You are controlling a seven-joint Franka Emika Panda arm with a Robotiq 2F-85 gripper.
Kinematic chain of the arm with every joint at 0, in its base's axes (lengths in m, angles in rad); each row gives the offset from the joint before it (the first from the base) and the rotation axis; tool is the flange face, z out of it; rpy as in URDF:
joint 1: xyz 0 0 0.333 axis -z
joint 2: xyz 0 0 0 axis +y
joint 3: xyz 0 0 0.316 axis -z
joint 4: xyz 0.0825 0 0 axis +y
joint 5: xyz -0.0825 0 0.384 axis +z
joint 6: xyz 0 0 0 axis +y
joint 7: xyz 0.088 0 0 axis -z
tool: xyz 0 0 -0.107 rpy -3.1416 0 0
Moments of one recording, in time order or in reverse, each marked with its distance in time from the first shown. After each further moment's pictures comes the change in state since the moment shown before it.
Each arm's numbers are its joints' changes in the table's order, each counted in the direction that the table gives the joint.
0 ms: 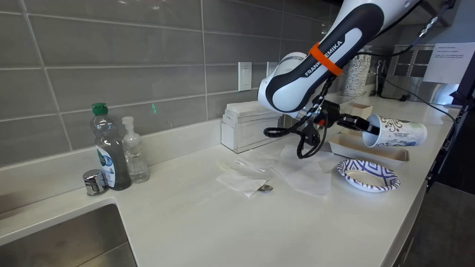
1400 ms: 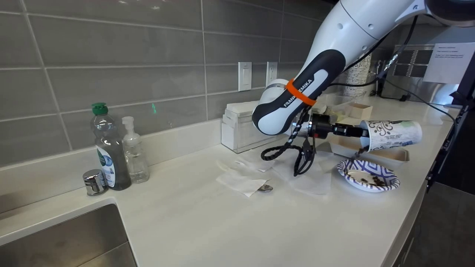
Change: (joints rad) arm -0.039 0.239 0.048 -0.205 0.000 0.214 0.037
